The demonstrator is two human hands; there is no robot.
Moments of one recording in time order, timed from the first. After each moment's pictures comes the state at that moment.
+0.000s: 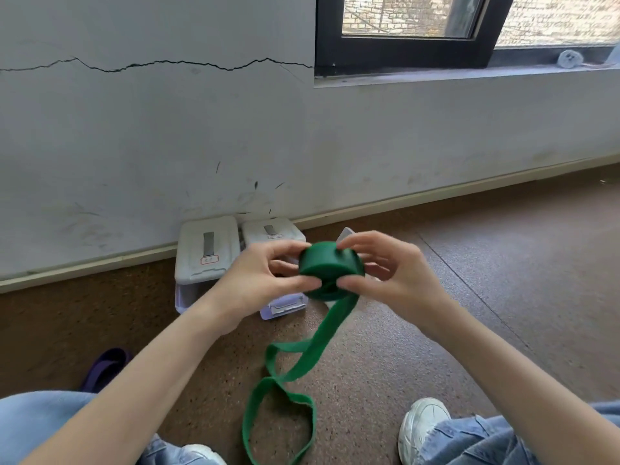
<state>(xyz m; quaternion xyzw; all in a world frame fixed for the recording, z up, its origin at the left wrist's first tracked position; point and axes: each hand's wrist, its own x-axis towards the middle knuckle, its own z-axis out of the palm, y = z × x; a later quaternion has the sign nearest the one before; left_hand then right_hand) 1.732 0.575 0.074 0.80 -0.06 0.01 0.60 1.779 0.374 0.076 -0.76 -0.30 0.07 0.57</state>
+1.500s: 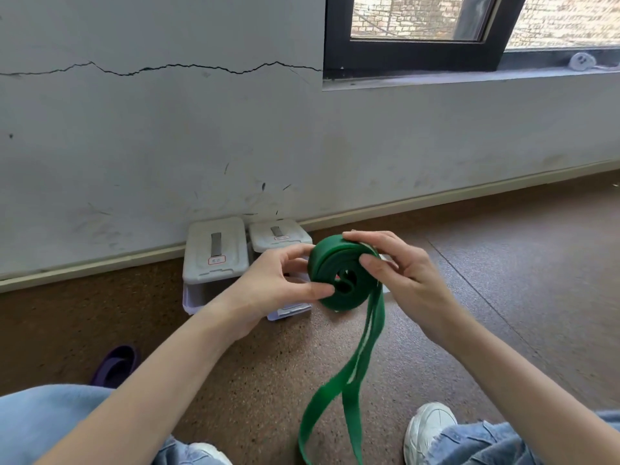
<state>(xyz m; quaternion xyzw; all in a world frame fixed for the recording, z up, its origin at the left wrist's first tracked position) 1.732 0.571 0.075 0.74 -0.03 -0.06 0.67 1.778 0.377 0.074 -0.73 -0.30 0.06 0.61</state>
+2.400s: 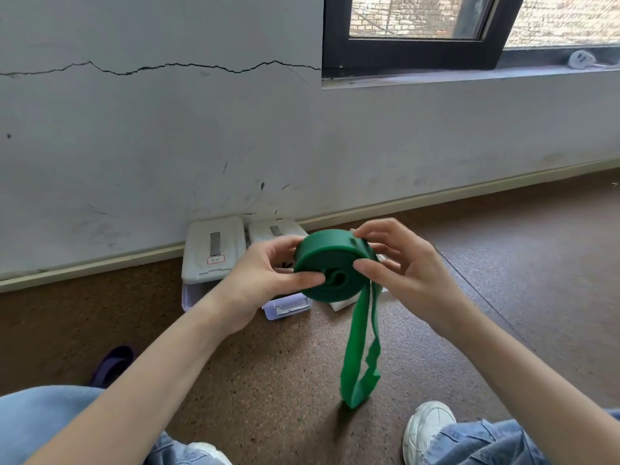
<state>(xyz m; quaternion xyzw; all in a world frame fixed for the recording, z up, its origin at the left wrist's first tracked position) 1.732 0.574 0.073 0.72 -0.04 -0.01 0.70 1.781 0.371 0.082 -0.72 -0.33 0.06 0.61</state>
